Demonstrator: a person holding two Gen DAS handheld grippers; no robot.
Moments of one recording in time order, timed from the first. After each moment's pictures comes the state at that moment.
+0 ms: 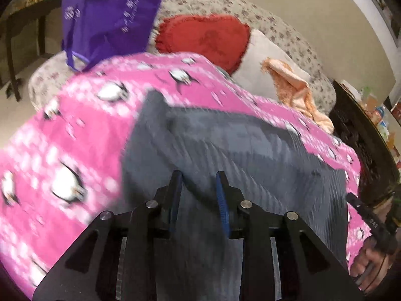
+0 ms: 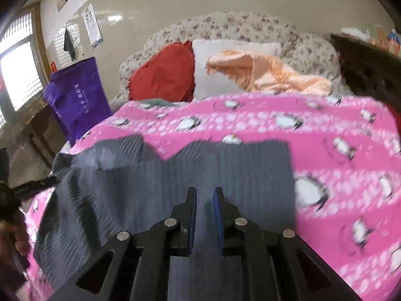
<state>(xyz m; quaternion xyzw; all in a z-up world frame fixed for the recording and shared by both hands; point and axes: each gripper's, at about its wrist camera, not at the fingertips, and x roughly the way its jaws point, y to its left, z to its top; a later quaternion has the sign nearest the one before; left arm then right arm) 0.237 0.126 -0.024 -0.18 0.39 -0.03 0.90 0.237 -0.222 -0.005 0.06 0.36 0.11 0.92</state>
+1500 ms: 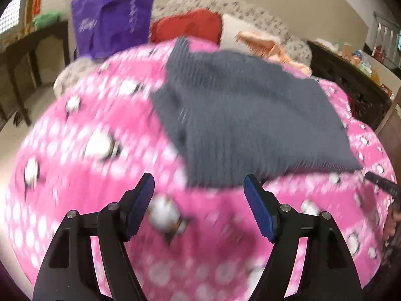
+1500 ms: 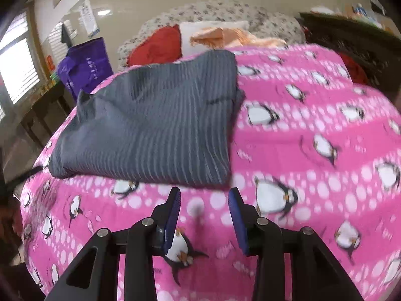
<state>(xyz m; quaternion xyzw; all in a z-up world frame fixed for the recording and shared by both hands) 0.024 0.141 -0.066 -0.07 0.39 -0.05 0.92 0.000 -0.279 -0.058 0.07 0.40 0.07 0.91</state>
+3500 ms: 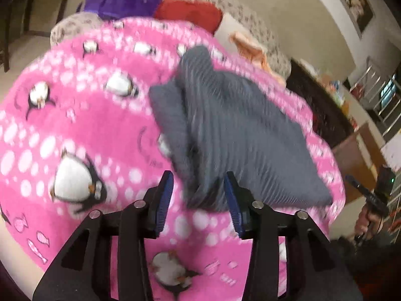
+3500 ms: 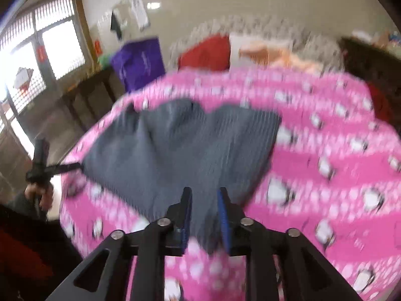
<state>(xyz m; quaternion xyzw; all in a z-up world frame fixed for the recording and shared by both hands) -0.043 0.182 -0.044 -0.22 0.40 -0.14 0.88 -0.061 -0.279 0.020 0.01 0.35 0.20 0.91</state>
